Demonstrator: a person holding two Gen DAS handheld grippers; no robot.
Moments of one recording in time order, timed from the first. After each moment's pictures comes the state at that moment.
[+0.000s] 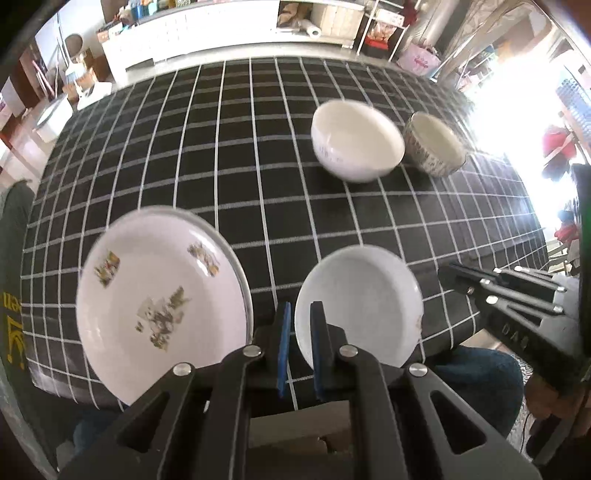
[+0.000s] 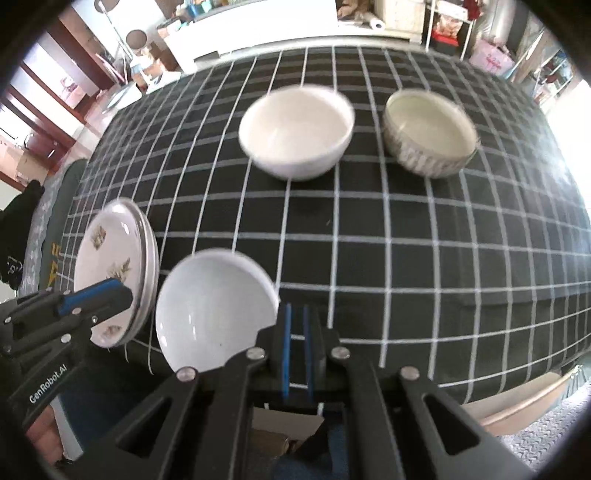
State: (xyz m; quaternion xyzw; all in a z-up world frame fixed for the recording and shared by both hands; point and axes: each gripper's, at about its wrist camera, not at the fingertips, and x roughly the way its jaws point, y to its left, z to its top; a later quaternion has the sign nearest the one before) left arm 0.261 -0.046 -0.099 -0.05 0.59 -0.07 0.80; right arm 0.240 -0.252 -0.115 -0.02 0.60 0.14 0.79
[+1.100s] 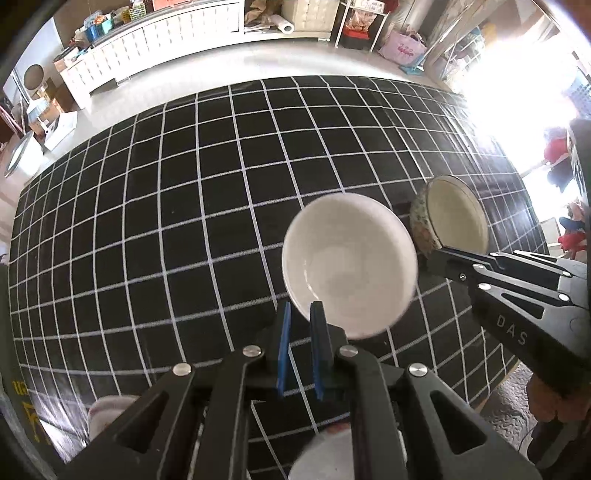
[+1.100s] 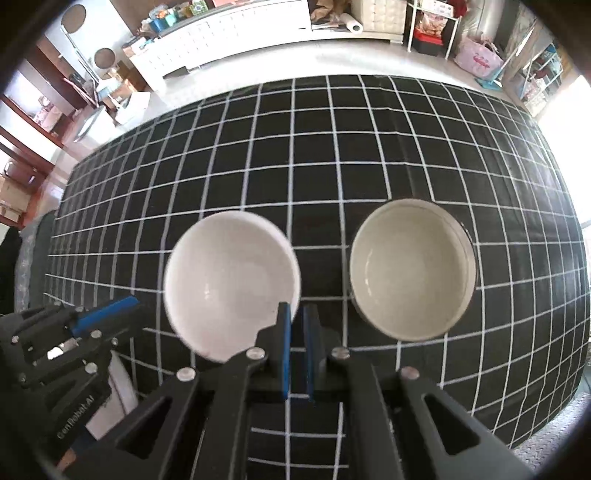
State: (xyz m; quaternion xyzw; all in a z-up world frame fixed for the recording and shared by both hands) left arm 0.431 -0.075 -0.111 -0.01 0.60 -0.11 0.79; right arm 0.395 -0.257 -0.137 -0.01 0.62 0.10 0.78
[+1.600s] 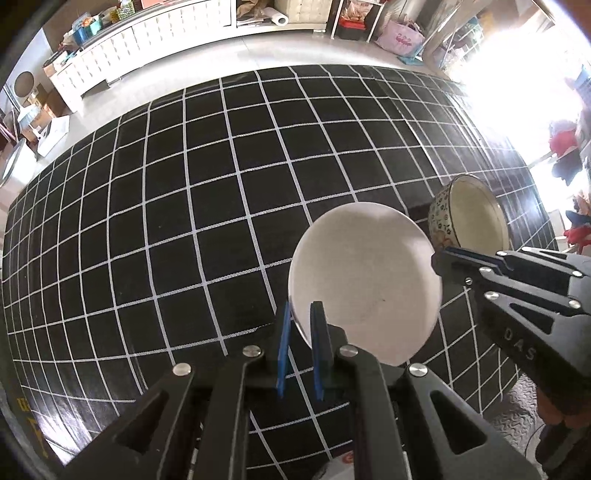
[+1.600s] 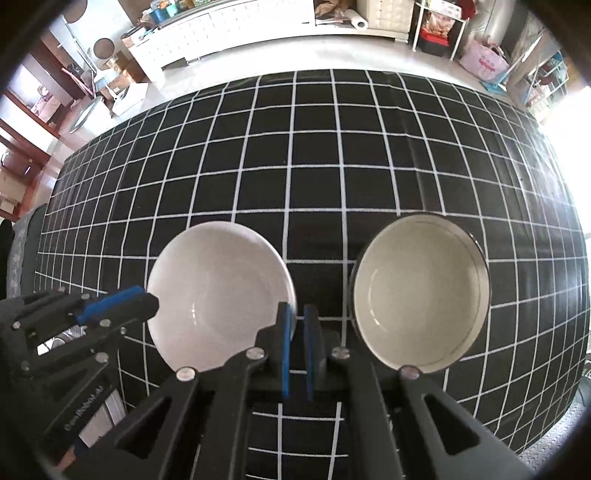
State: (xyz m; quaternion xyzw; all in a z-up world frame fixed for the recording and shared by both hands) left arm 0.451 -0.078 -0.132 0.00 0.62 -0.11 0.78; right arm 0.412 -0.254 -0.148 -0.02 0.62 0.11 0.77
